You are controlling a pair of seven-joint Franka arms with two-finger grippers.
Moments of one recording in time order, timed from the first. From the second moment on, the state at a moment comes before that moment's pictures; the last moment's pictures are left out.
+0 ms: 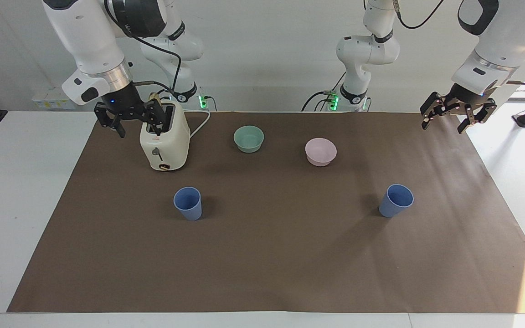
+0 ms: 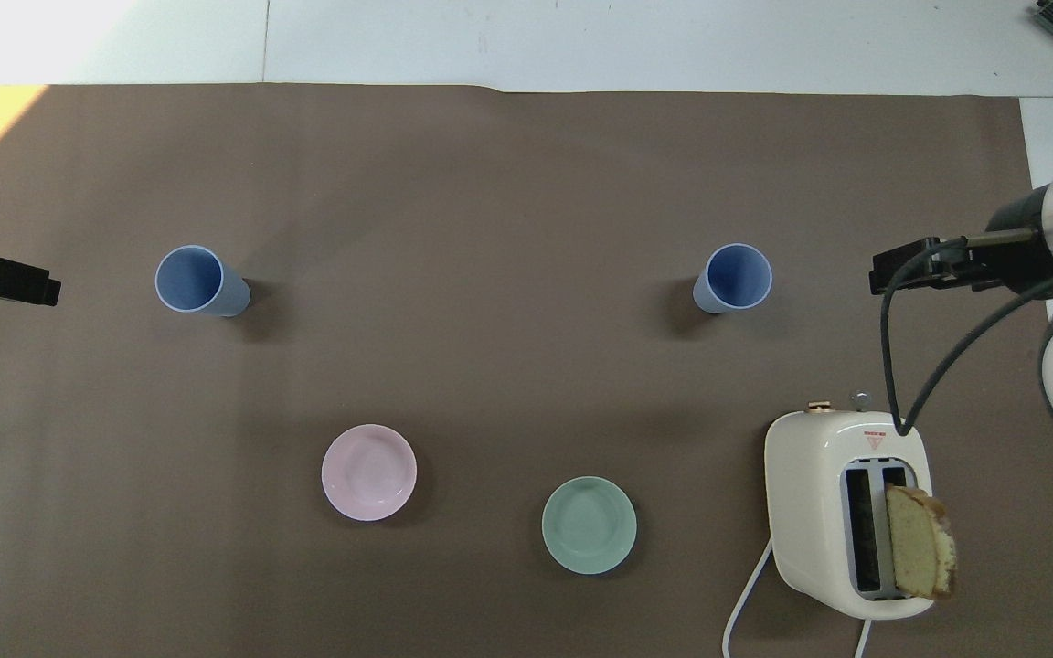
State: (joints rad) left arm -0.15 0.00 0.13 -1.56 -0.02 1.60 0.21; right arm 0.03 0.04 0.03 -1.55 0.03 1.63 0.04
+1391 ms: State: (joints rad) left arm -0.15 0.03 0.12 -1.72 -0.02 1.87 0.27; right arm 0.03 0.04 0.03 -1.55 0.03 1.62 0.04
